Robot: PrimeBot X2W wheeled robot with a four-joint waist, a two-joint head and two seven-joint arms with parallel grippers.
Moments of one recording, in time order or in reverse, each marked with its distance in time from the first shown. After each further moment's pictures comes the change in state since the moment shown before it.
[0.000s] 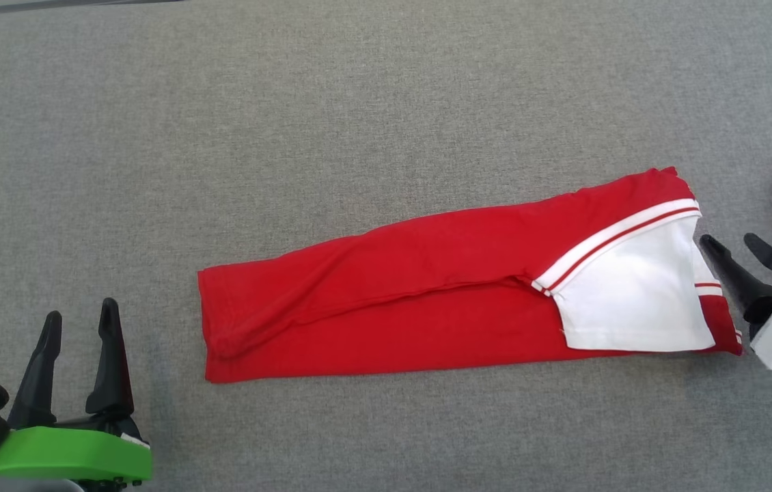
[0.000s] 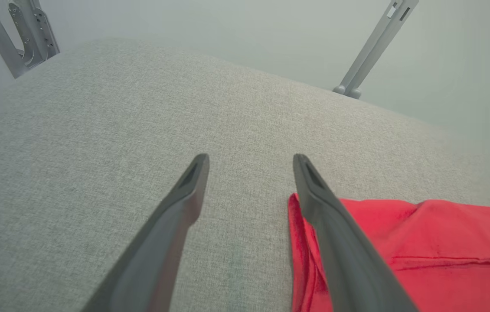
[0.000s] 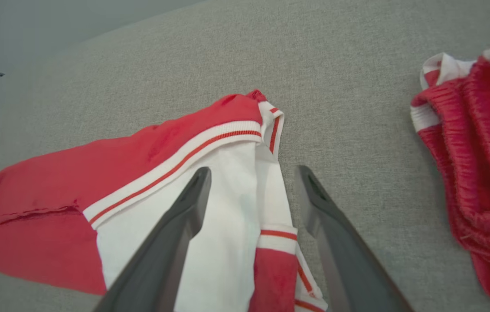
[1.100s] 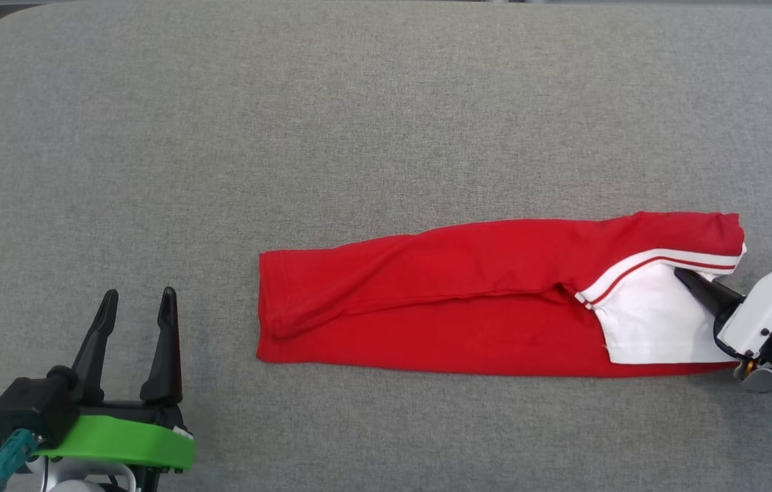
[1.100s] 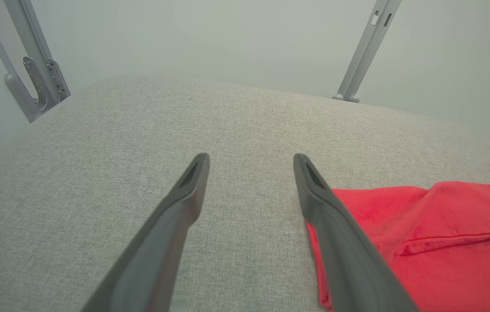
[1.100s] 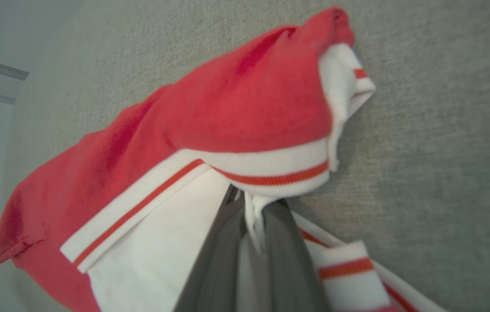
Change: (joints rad) left arm -0.092 -0.148 -0.016 0.203 0.257 -0.189 -0.061; right arm -0.168 0.082 0.081 0.394 0.123 -0.001 0.054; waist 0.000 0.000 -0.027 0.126
